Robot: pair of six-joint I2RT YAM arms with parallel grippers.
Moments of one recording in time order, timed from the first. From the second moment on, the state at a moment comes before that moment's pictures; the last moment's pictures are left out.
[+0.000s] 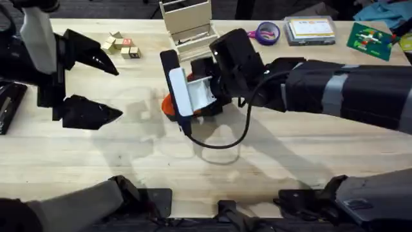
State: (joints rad) left arm 0.52 1.37 1.41 -1.69 0.64 1.80; right arm 0.75 1.64 1.00 -0.14 -0.11 -1.15
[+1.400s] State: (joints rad) left arm 0.52 1.38 1.29 -1.60 0.64 1.95; right arm 0.76 1.27 1.00 -0.31 -0.06 -0.19
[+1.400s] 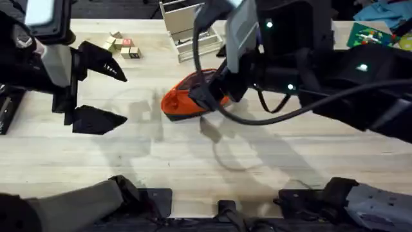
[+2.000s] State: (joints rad) left arm 0.52 1.65 1.28 -1.56 0.68 2.00; right arm 0.80 1.26 1.00 -0.36 -0.34 0.30
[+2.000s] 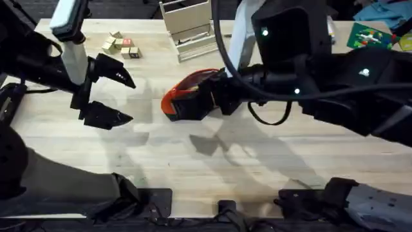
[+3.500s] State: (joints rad) left arm 0.52 1.66 1.28 -1.56 0.69 2.01; right arm 1.06 1.46 1.00 -0.29 0.24 0.78
